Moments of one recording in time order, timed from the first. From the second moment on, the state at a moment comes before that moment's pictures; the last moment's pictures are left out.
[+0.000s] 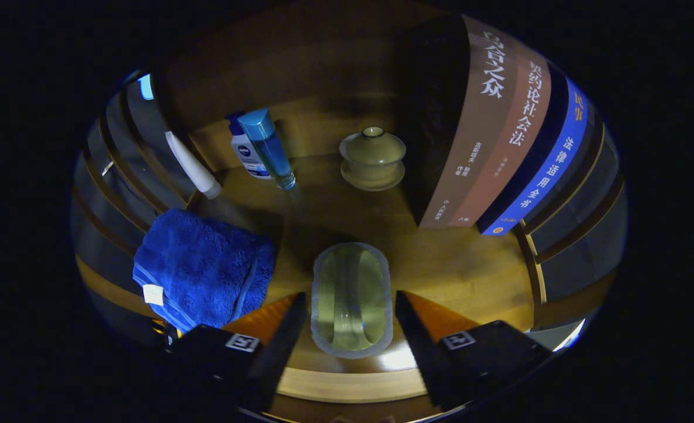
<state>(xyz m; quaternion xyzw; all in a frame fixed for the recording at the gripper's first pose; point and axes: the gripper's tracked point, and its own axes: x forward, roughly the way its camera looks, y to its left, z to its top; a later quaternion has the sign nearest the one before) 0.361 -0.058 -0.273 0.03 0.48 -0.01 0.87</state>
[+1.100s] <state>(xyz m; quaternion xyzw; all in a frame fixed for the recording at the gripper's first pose) 0.155 -0.050 -0.107 0.02 0.01 0.05 1.00</state>
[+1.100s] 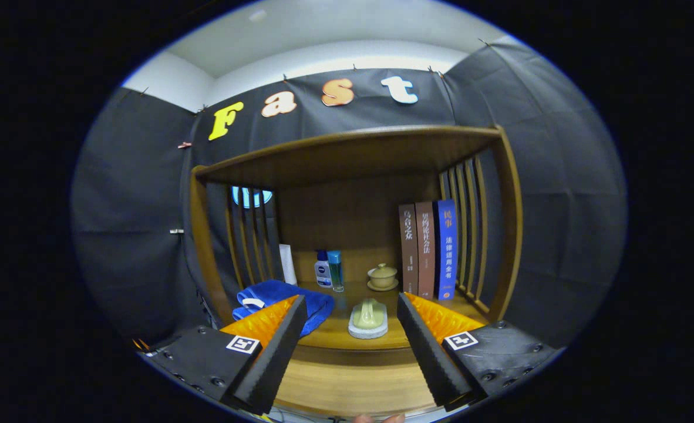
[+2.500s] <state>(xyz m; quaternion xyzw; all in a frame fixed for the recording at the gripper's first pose) 0.070 -0.019 -0.352 0.00 0.13 0.01 0.99</state>
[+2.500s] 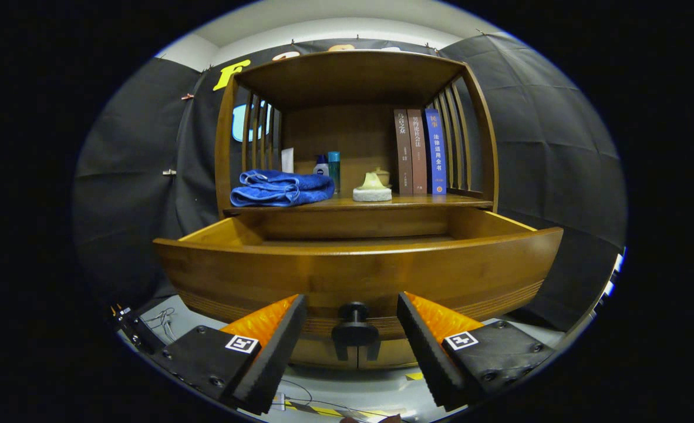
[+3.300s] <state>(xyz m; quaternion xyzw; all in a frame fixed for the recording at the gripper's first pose) 0.134 -0.019 -0.357 -0.01 0.14 -0.02 0.99</state>
